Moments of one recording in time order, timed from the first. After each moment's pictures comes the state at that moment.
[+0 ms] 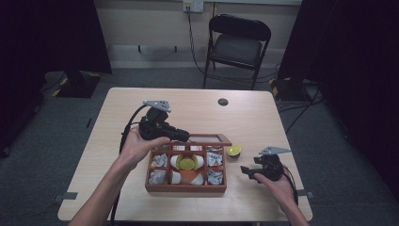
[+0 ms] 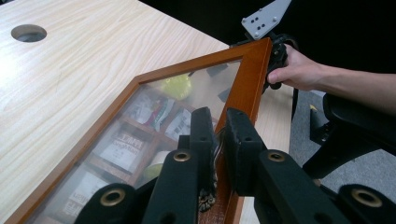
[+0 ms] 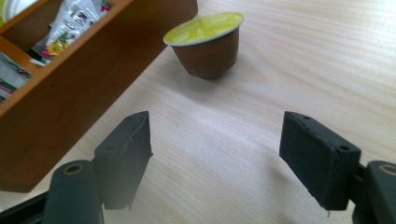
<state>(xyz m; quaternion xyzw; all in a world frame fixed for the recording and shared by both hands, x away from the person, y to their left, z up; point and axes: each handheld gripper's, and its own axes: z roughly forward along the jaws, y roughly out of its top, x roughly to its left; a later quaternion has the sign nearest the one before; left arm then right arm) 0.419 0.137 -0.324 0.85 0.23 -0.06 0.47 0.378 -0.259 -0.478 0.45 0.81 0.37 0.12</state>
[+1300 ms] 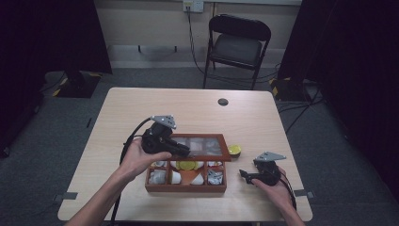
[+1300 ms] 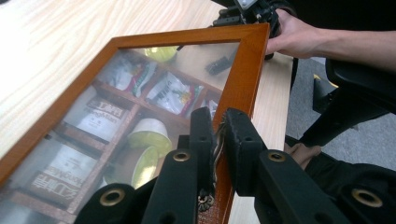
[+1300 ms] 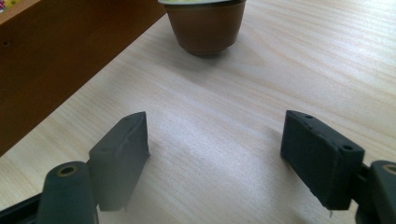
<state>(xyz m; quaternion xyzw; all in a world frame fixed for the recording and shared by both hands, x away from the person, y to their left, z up) 0.395 0.127 -0.343 0.88 0.21 -0.06 0.42 0.370 -0.254 -0.498 0.43 0.82 0.35 0.17</state>
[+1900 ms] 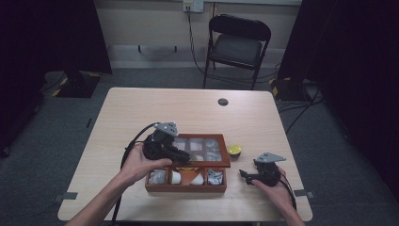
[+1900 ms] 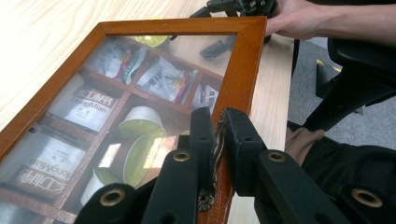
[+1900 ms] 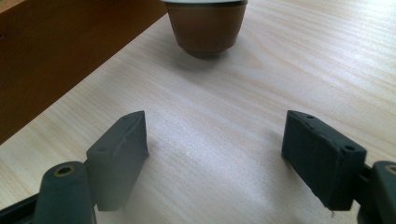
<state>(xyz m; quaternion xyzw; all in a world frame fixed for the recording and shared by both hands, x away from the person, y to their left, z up) 0.386 0.122 -0.355 0.89 0.19 -0.05 0.40 0.369 -0.254 -0.501 0.42 0.82 0.35 0.18</state>
